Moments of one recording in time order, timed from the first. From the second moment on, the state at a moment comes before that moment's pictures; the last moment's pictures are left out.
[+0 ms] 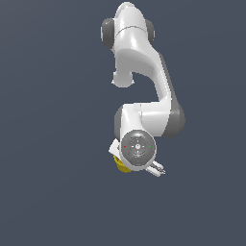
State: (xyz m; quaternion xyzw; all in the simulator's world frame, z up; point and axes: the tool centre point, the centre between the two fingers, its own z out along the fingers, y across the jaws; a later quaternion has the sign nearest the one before) arm 0.100 0.051 0.108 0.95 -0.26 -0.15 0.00
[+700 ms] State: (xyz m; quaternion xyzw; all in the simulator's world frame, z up) arm 0.145 0.078 0.249 0.97 -0.22 0.02 -0.05
